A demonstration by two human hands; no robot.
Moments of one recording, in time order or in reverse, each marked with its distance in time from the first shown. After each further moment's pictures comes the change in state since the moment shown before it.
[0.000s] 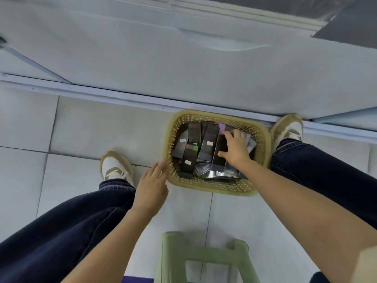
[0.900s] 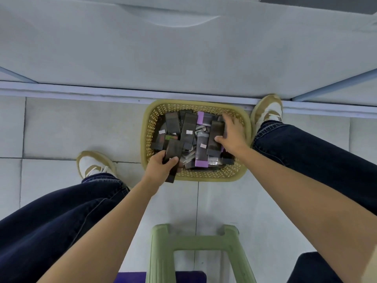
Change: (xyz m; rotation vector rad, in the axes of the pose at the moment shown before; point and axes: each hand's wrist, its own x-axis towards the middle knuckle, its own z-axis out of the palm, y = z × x) left_hand 0.044 0.070 -0.008 -1.114 -0.129 -0.390; right_hand -0.019 0.046 -0.016 0.371 0.011 0.158
